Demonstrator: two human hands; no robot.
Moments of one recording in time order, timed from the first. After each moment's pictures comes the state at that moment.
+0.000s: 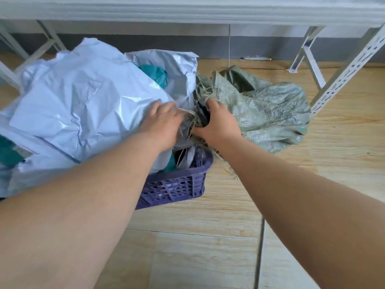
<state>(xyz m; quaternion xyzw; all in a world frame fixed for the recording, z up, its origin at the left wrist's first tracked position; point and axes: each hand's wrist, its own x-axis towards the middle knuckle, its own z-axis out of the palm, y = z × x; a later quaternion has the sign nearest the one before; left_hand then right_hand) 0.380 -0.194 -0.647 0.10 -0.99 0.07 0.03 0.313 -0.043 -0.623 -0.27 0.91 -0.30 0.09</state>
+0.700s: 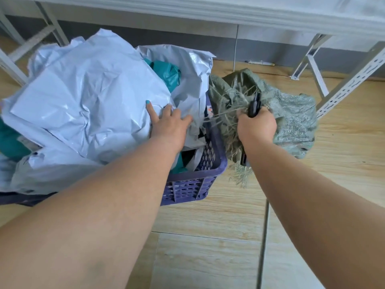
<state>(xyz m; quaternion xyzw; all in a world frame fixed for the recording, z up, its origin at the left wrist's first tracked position) 0.385 -0.193 -0.665 0.20 -0.98 0.05 0.01 0.301 -0.032 -0.630 0.02 0.88 -0.48 0.03</state>
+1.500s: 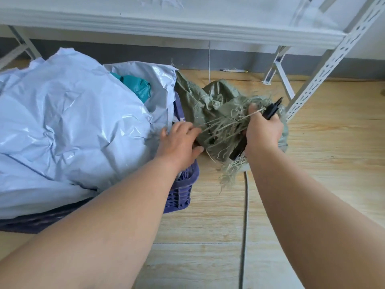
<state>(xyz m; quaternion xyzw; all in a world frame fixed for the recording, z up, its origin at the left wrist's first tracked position) 0.363 -0.120 -0.664 0.05 -0.99 -0.10 0.10 0.282 0.038 -0.595 0.17 0.72 -0.67 0.01</state>
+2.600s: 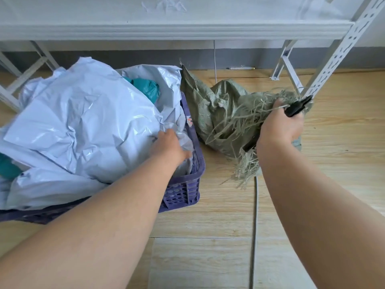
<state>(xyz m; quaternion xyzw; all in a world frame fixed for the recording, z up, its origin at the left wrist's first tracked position) 0.386 -0.133 -0.645 0.33 -0.91 -0.22 -0.07 0.280 0.055 -0.593 0.22 0.67 -0.71 -0.09</state>
